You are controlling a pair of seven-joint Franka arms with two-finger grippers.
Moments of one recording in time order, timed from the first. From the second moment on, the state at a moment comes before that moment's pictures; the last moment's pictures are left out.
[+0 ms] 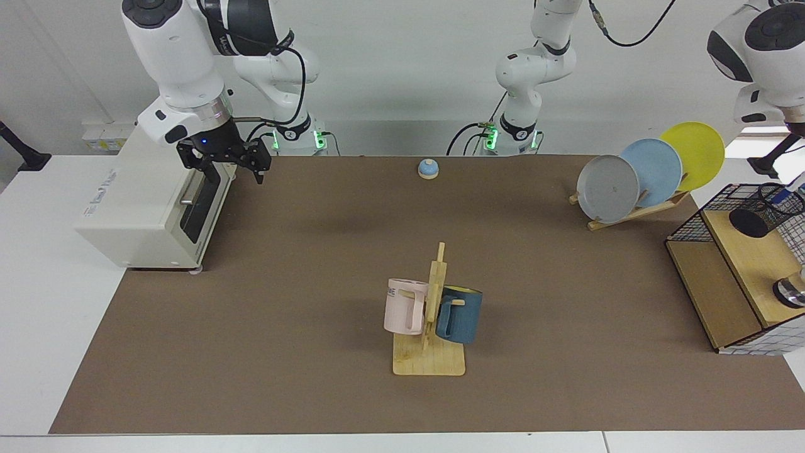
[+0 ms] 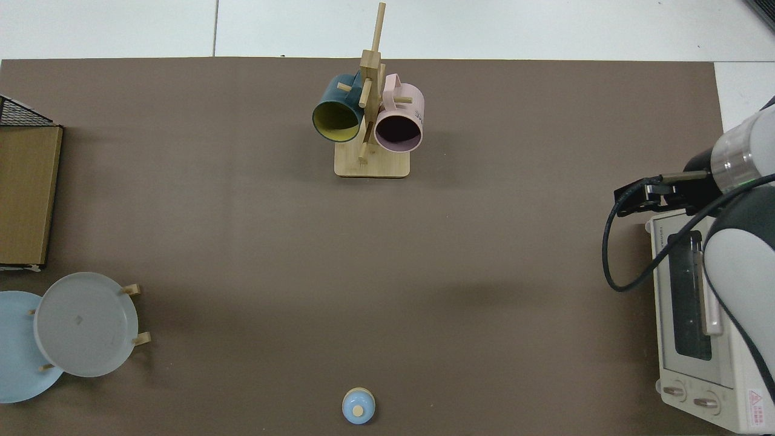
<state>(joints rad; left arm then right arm) 0.34 0.10 -0.03 -1.58 0.90 2.00 1.62 -0.08 0.04 0.17 -1.58 -0.05 1.56 0.11</state>
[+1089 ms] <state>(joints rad) 0.38 0.24 -0.03 -1.56 1.06 2.05 1.72 -0.08 0.04 0.17 -1.58 -0.05 1.56 0.11</state>
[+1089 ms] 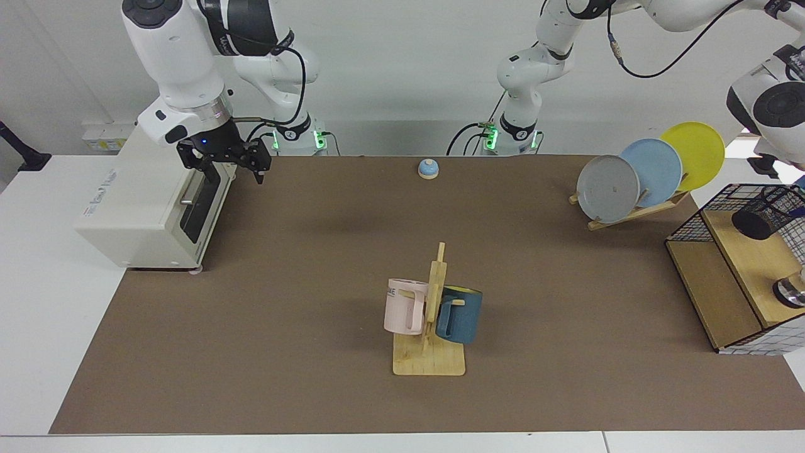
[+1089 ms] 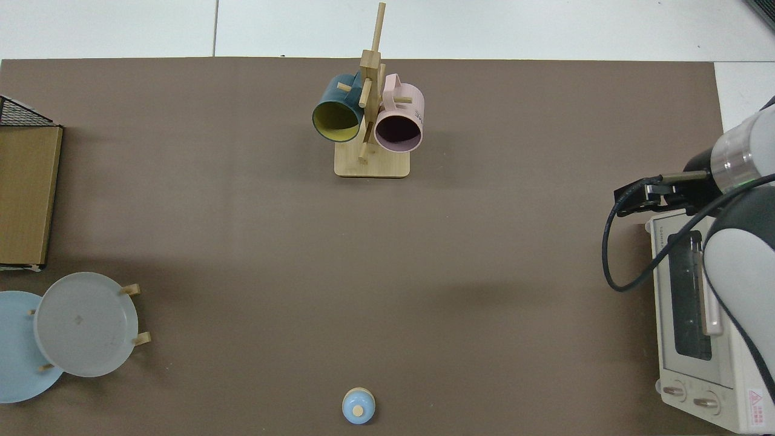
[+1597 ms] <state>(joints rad) 0.39 0.25 -0.05 -1.55 1.06 2.04 1.72 -0.08 0.04 0.17 -1.58 -0.05 1.56 0.11</state>
